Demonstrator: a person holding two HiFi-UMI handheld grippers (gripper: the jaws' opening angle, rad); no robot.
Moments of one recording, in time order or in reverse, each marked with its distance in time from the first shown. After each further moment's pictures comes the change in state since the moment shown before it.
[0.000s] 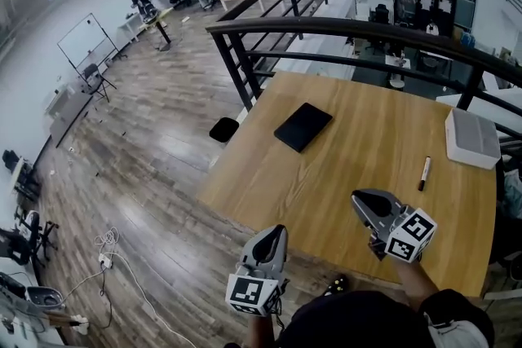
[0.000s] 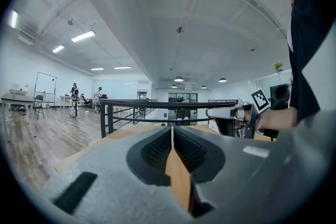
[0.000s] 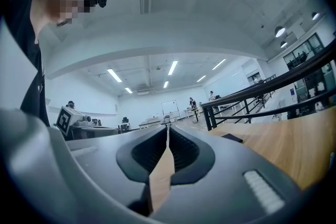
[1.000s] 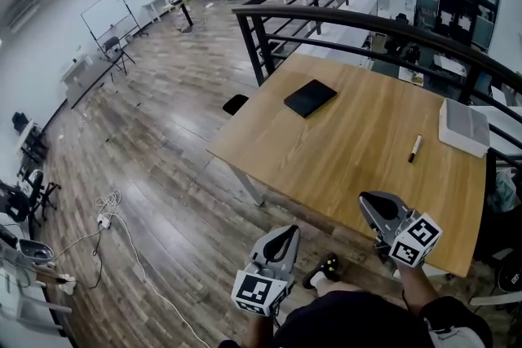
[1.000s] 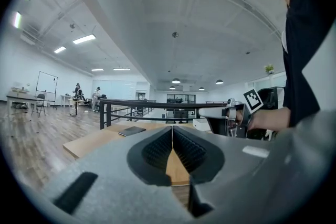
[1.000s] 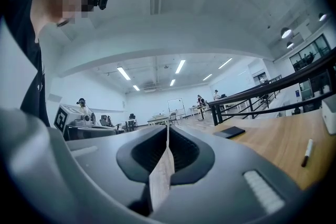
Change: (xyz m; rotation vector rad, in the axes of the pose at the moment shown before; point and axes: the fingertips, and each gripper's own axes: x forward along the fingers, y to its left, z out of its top) left arm -0.146 -0.140 -0.012 -0.009 -0.021 -0.008; right arm -0.132 0.130 -0.011 -0.034 0.032 0.057
